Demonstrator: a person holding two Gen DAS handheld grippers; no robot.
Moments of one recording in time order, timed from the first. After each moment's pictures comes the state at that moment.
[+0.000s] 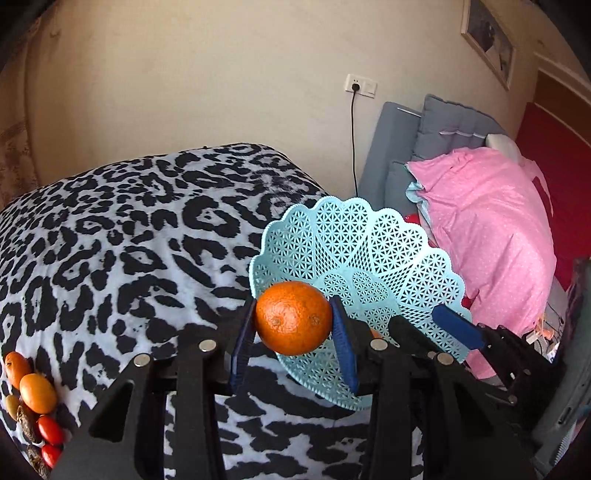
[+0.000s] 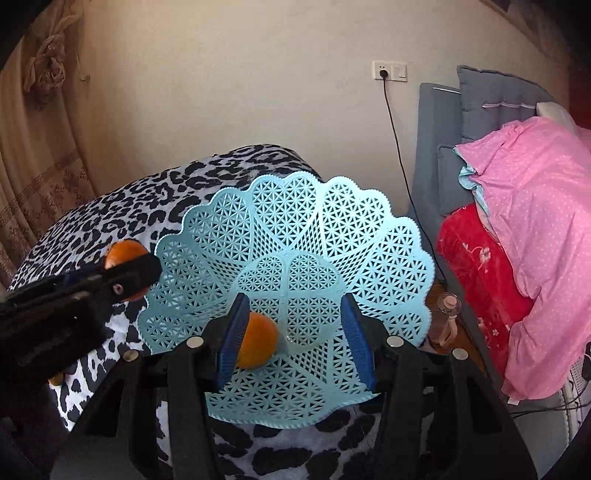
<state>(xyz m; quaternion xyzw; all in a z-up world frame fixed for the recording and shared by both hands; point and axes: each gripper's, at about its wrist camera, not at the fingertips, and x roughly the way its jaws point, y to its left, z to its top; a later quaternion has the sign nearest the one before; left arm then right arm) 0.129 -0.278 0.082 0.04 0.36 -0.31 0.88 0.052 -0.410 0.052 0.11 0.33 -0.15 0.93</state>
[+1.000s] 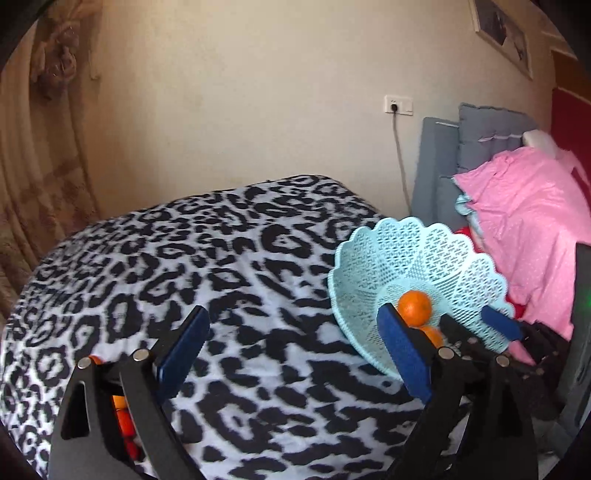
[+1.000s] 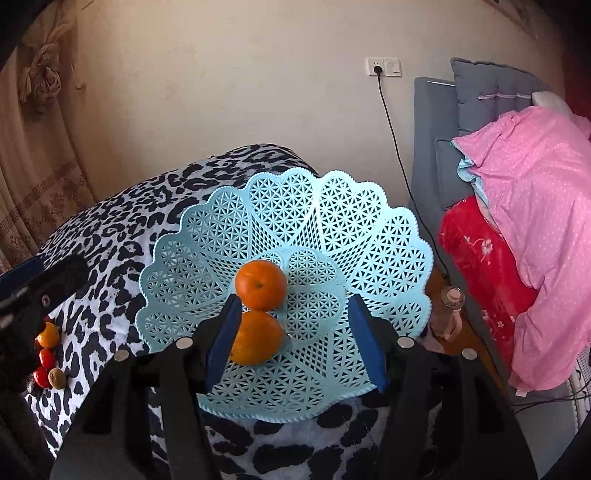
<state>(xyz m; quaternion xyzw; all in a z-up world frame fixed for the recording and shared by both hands) 0.099 -0.239 0.103 0.10 0.29 -0.20 0.93 0.049 -0.409 0.048 0.13 0.33 -0.15 0.93</state>
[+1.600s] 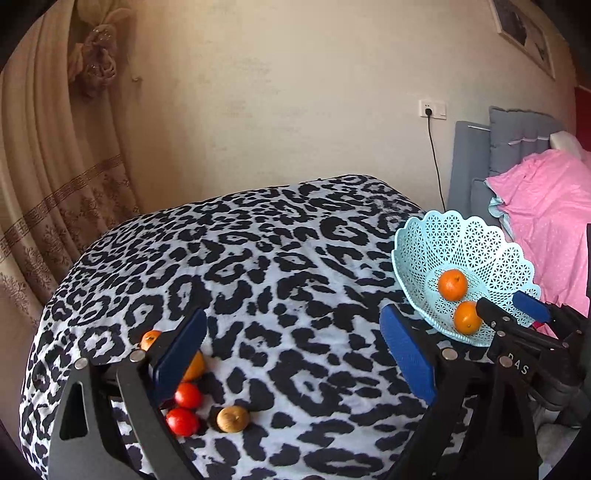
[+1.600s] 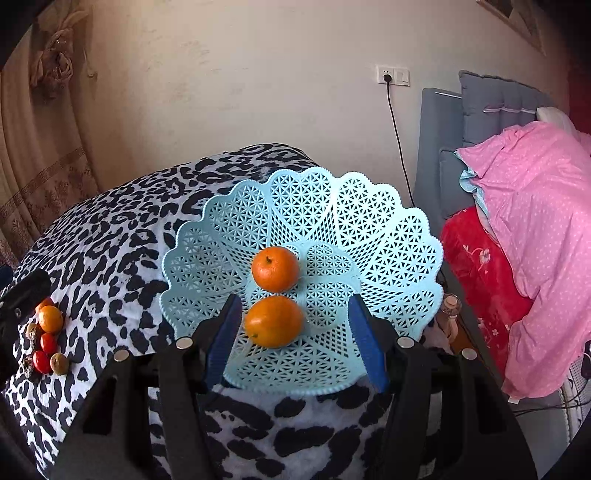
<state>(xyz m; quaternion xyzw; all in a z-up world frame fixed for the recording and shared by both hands) 0.076 -0.181 0.106 0.10 0.28 -0.14 0.94 0.040 -0.382 0.054 0.10 0.33 -0.14 0.93</state>
